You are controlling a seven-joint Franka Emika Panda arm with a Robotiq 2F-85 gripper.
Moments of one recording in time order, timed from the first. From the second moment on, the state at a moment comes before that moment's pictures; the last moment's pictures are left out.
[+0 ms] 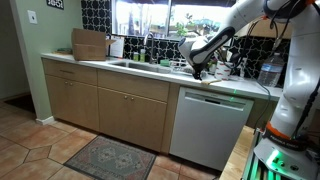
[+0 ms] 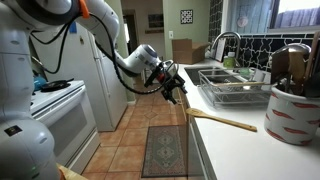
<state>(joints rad) -0.08 0.19 -0.10 -2.03 -0.90 1.87 0.48</state>
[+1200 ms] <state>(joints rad) -0.06 0.42 -0.12 -1.87 -0.97 1.74 0.60</state>
